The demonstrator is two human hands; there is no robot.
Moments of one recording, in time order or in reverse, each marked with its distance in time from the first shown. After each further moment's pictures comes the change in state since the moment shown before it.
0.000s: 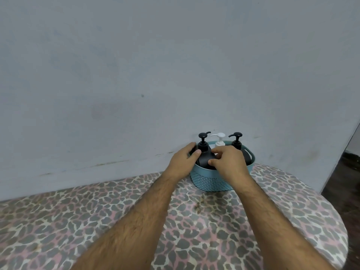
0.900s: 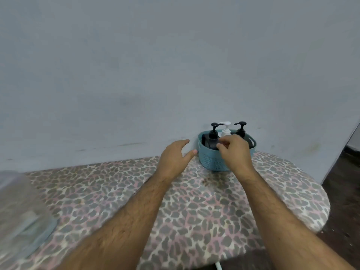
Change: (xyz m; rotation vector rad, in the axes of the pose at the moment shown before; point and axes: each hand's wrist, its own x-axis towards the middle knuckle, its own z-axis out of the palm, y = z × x) left_hand -0.099 0.008 -0.041 0.297 0.167 -0.052; right_hand -0.049 -0.013 -0.007 -0.024 0.154 -0.164
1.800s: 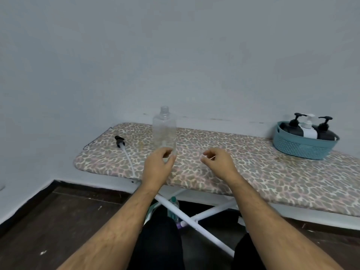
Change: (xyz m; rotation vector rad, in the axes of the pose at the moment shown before) left_hand -0.299 -0.119 -0.185 0.085 0.541 -0.231; right_hand -0.216 -0.194 0.086 0.266 -0.565 -0.198
